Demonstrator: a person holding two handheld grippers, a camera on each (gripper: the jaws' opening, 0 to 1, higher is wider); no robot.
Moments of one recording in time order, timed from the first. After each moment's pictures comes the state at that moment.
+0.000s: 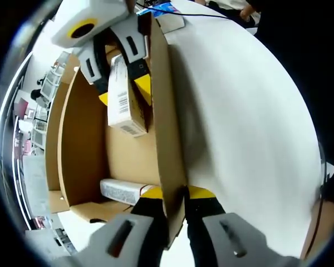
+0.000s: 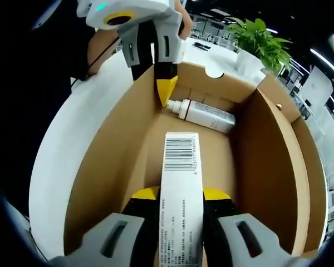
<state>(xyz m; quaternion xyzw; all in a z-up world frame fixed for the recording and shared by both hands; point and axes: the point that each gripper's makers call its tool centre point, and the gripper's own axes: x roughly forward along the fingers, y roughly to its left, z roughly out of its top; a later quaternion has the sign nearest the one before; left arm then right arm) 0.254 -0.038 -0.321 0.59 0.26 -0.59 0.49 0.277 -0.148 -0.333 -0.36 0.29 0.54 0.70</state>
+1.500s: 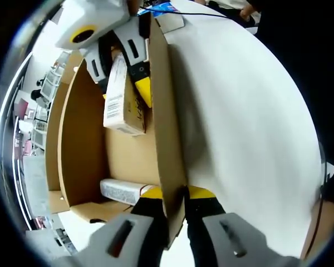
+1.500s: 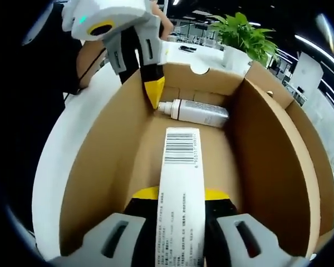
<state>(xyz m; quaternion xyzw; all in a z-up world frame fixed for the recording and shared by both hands) 0.253 -0.038 -0.322 0.59 0.26 -0.58 0.49 0.278 -0.148 -0.339 -0.31 0.30 0.53 0.73</state>
